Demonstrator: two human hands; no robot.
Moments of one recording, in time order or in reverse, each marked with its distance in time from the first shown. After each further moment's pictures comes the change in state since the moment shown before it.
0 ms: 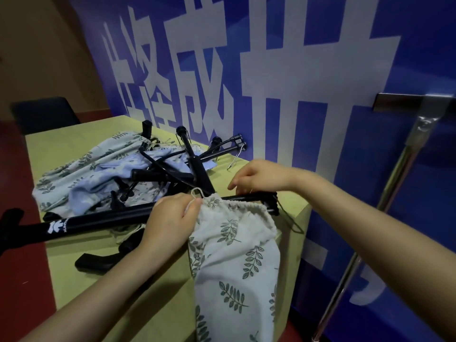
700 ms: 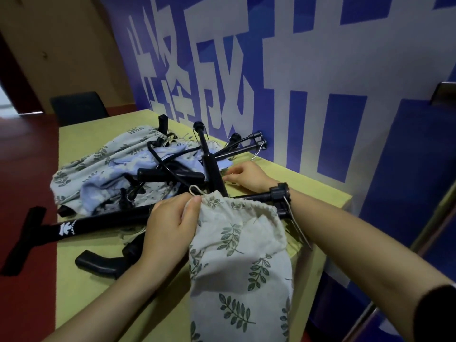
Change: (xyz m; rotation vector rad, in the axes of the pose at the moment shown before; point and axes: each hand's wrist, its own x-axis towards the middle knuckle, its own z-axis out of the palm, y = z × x) left_hand -0.007 0.002 0.004 -0.097 0.188 -0.083; right_hand 0.122 0.051 0.056 0.286 0.275 0.043
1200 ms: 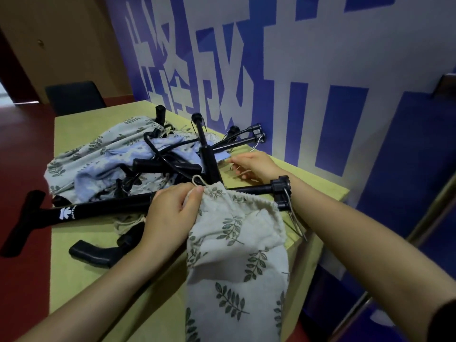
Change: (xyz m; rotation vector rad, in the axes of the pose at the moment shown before) left_hand 0.007 -0.002 0.005 -0.049 -0.042 -0.005; right_hand -0.018 0.001 -0.019 0.550 -0.014 0.117
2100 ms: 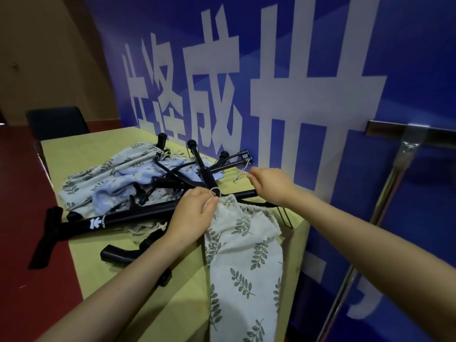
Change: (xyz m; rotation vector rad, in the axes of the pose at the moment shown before) left_hand 0.013 0.001 0.000 -0.022 -0.177 0.048; right_hand -0.096 -0.057 -0.008 -1.336 0.239 -0.340
